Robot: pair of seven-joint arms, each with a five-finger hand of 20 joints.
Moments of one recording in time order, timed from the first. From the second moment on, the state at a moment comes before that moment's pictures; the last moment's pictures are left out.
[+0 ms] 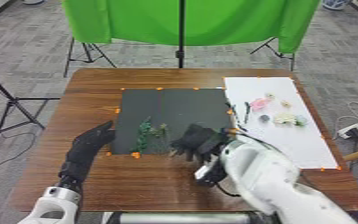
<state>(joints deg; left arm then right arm) 124.7 -71.3 -96.3 -117.3 66.2 -2.4 4.7 -86.1 -53.5 56.0 -122.9 -90.5 -8.6 37.1</state>
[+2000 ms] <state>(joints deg) 124.4 -71.2 -96.3 -117.3 66.2 -2.7 4.1 -78.0 -50.0 53.8 -108.4 -109.5 6.6 43.5</state>
